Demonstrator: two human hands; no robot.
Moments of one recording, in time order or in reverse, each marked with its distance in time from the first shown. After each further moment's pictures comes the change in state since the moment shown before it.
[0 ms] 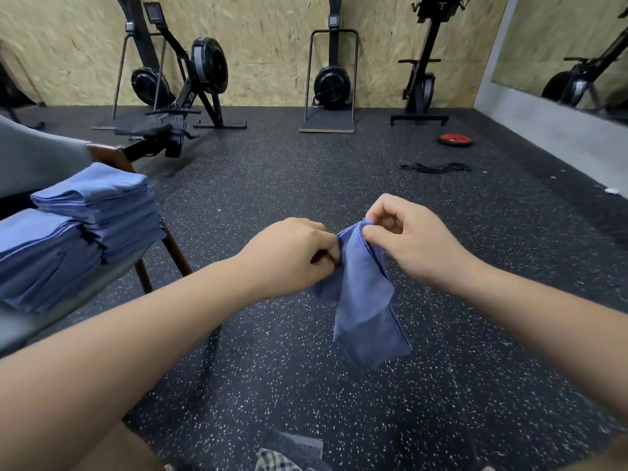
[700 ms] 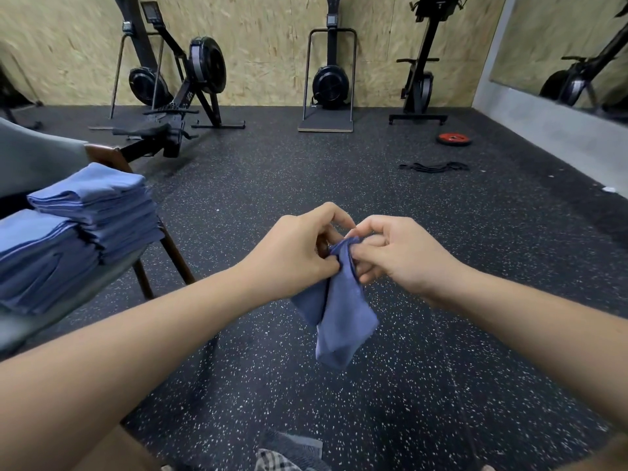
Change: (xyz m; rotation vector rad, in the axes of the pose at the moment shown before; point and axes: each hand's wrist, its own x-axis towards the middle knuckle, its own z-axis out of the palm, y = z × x) left_hand -0.003 0.027 -0.010 -0.442 0.078 -0.183; right_hand -0.012 -0.013 0.016 0.331 -0.169 0.269
